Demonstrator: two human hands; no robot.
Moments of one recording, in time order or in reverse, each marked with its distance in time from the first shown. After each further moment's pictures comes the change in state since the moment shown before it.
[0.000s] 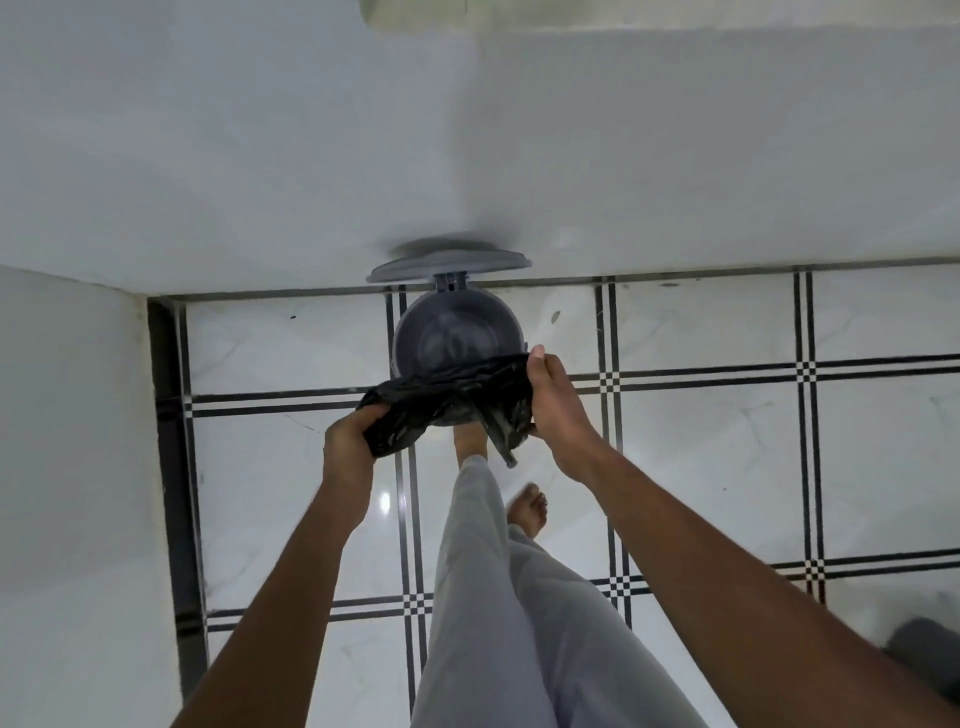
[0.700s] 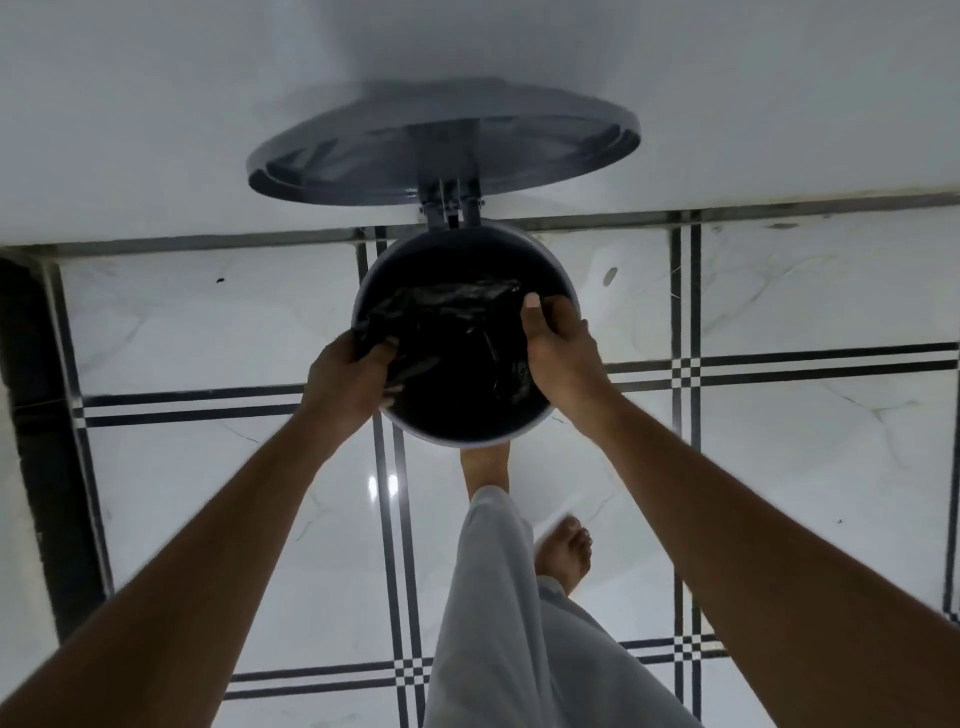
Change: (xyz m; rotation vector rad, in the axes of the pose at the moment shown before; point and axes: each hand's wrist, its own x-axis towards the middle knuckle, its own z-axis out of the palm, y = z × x) left_hand 0.292 -0.075 0.039 0.638 -0.014 0.095; right_hand 0.267 0.094 0.047 -0.265 0.092 -0.174
